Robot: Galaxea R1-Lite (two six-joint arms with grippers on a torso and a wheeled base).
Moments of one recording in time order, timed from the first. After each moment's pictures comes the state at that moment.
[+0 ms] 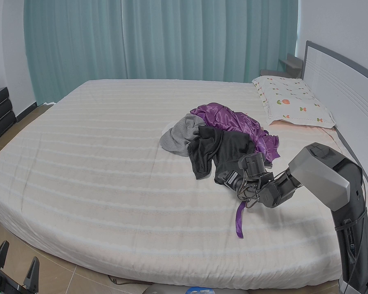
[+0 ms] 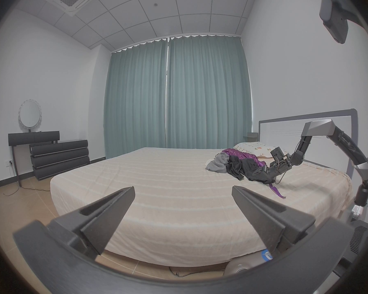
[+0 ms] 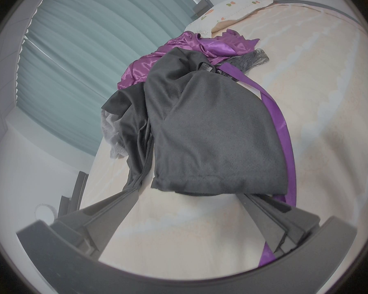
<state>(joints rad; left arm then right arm) 0.00 0.02 -0.02 0.00 -0.01 0.00 0.40 2.55 -1.37 -0.54 -0.10 0.94</state>
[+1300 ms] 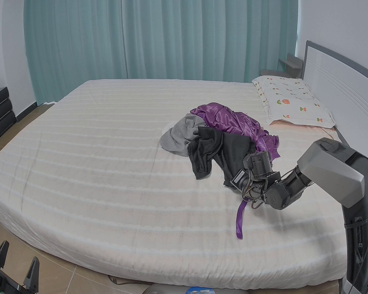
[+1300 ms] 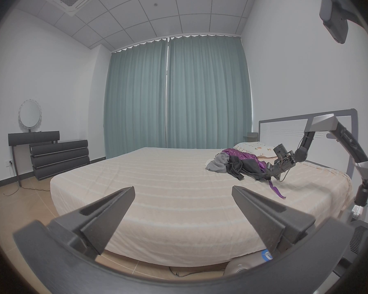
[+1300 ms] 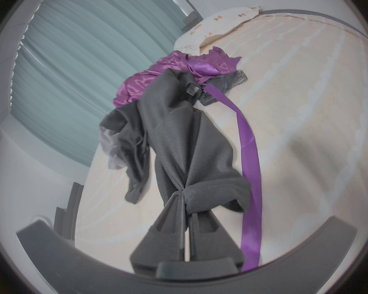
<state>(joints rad) 0.00 0.02 -0.02 0.00 -0.01 0.00 0.42 2.45 -1.24 -0.58 -0.19 0.98</state>
